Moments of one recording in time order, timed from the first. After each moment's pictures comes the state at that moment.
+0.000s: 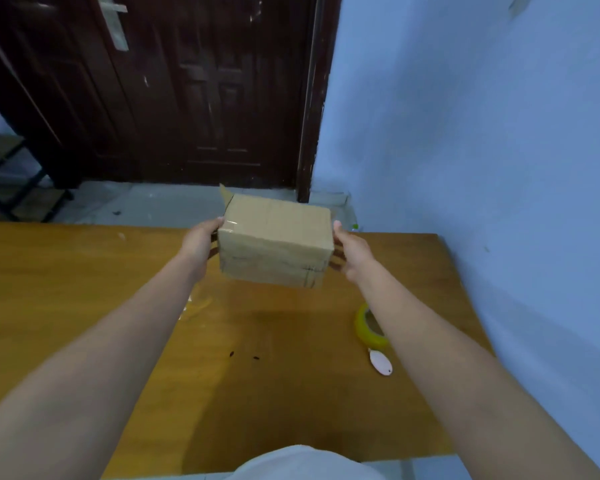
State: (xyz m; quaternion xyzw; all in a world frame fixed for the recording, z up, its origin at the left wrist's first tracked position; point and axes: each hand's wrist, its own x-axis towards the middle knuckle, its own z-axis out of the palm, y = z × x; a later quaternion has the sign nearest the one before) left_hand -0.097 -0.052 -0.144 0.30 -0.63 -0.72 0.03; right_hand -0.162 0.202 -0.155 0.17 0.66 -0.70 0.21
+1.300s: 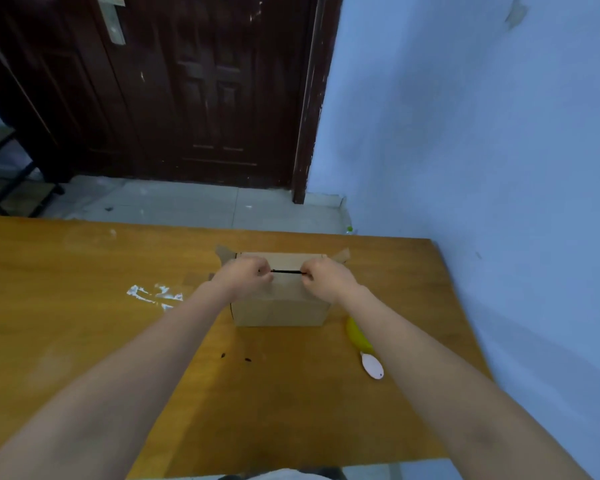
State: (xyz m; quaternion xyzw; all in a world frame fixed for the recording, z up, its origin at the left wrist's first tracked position) left_hand -0.089 0.001 -0.180 -0.01 -0.96 -0.23 -0.13; right_hand -0.133 0.195 -0.169 -0.26 0.95 -0.08 0.16
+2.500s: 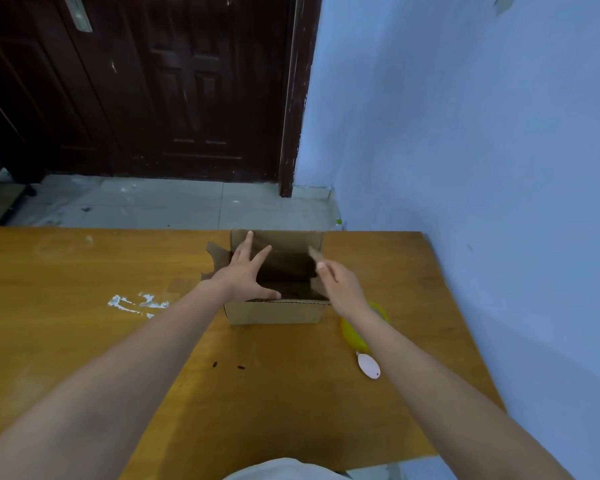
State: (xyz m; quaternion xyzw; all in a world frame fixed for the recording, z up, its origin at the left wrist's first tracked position) left_hand -0.111 0.009 -0.193 -0.03 -0.96 -0.21 -0.18; right_hand -0.114 0.224 -0.186 -0.07 0.91 -0.40 0.09
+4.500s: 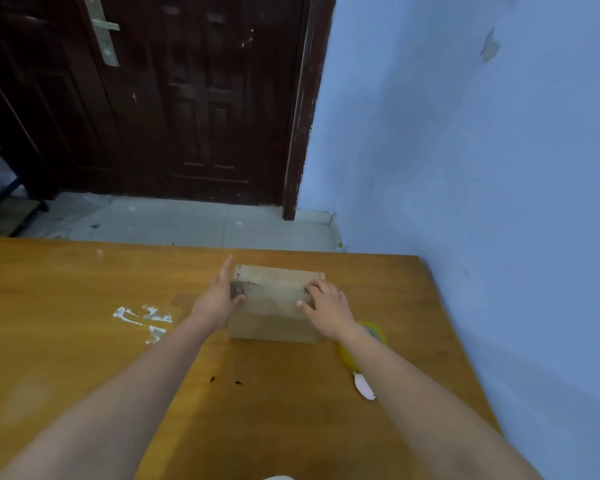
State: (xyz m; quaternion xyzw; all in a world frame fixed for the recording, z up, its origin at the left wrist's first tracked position) left_hand -0.080 -0.015 -0.211 0.13 -0.93 -0.35 -0.06; right_hand -0.122 0.217 -0.204 -0.18 0.96 -0.14 0.13
